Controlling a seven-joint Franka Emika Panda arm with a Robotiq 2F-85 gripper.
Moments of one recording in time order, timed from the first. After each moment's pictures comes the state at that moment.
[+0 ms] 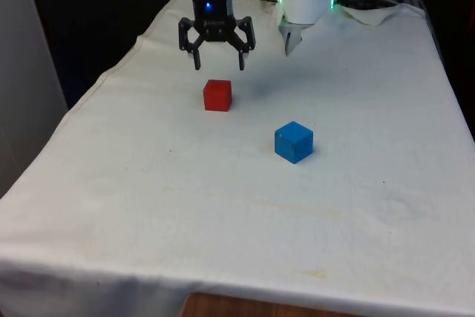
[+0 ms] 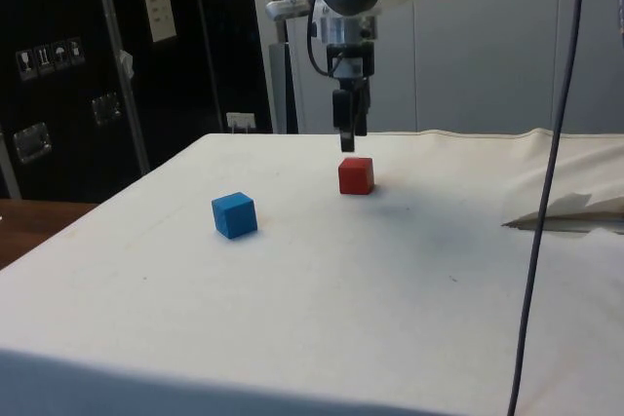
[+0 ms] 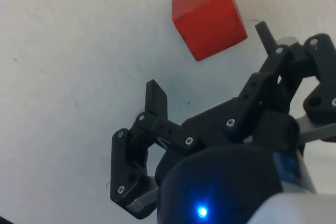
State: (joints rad) arm 0.07 0.23 -0.38 -2.37 0.21 2.60 -0.51
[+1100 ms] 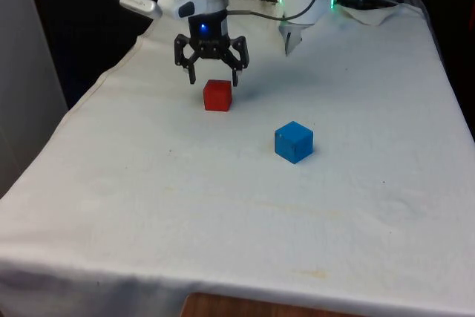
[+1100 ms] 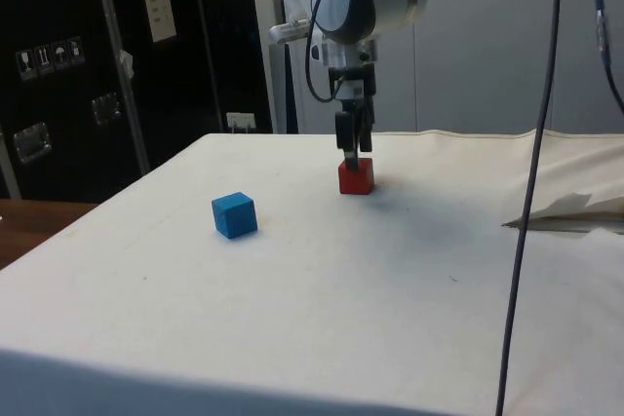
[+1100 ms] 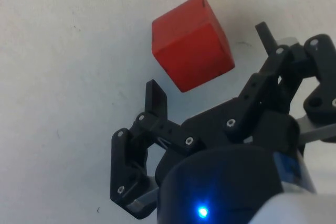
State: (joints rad) arm 0.07 0.34 -0.39 -2.33 0.23 2.63 -0.51
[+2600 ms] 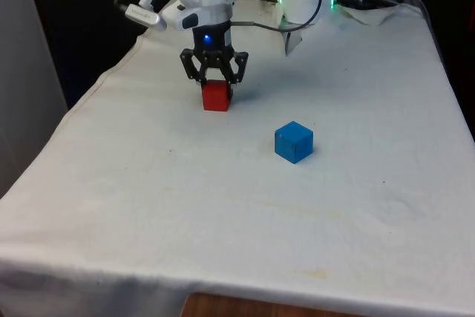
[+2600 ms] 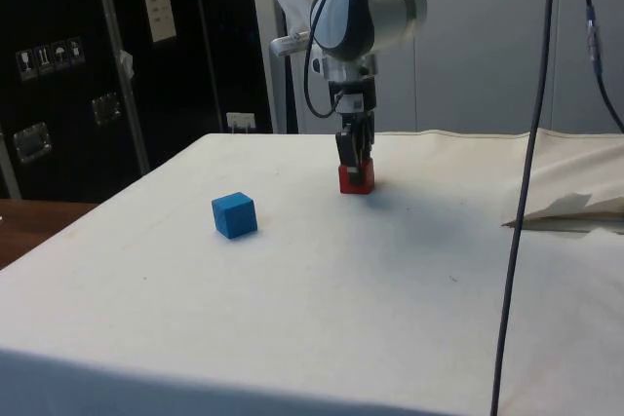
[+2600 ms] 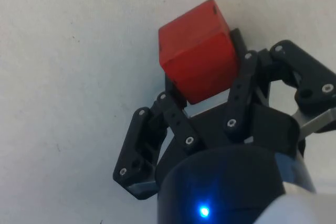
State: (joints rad) arm 0.07 0.39 -0.37 -2.33 0.27 2.68 -0.49
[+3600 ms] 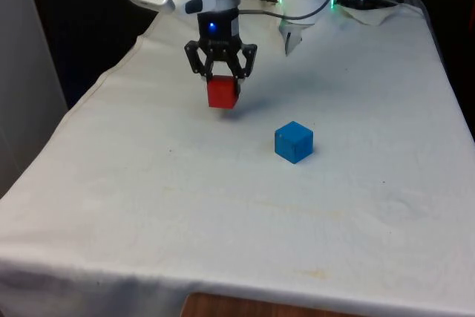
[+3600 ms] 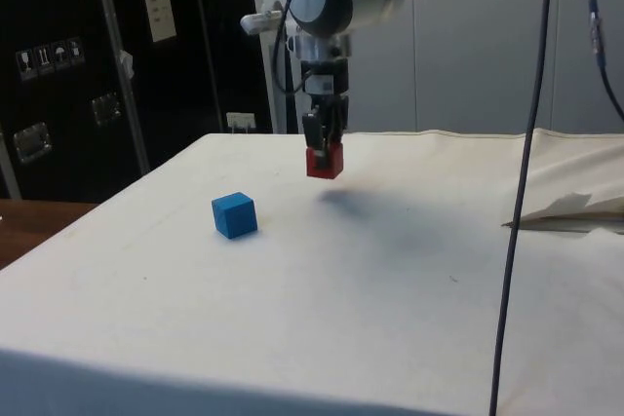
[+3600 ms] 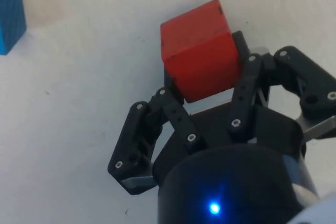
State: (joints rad) arm 0.10 0.35 -0.35 -2.26 0.27 2.63 -0.38
